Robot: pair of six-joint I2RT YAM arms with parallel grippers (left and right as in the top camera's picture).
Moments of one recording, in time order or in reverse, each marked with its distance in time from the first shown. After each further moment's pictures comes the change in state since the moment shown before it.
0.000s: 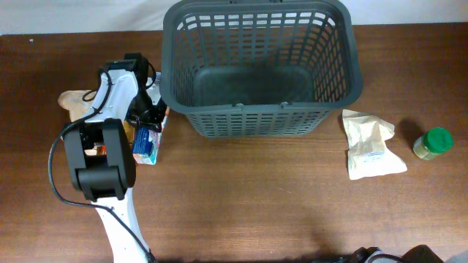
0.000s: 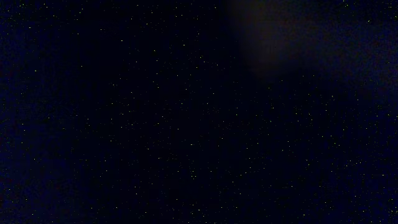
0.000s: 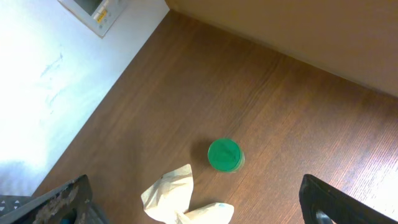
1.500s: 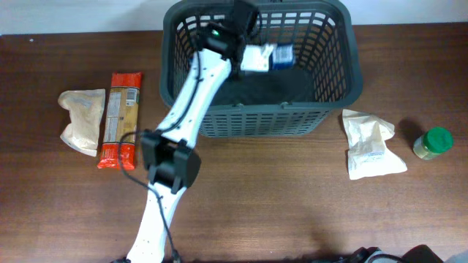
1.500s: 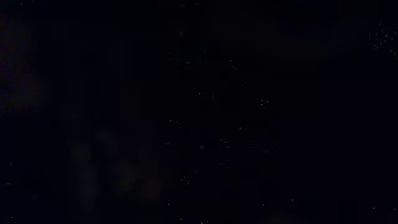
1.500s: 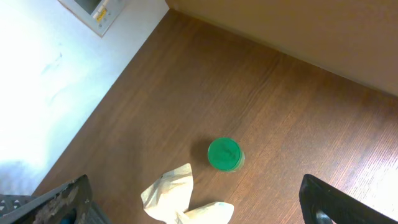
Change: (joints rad) left arm -0.496 0.257 0.854 -0.079 -0.222 0.873; right arm -0.001 0.000 0.000 -0.003 0.000 0.000
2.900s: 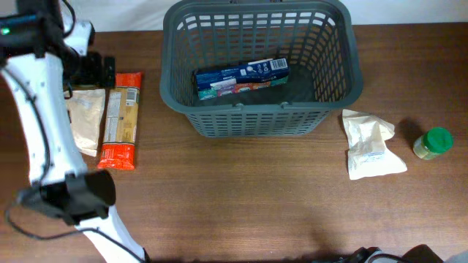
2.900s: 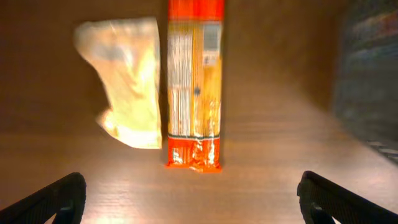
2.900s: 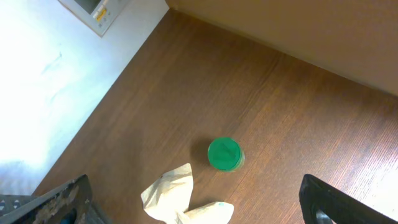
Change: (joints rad) left arm 0.670 -0.426 -0.203 -0.388 0.201 -0.940; right arm 0.000 0.001 0.000 0.000 0.000 -0.001
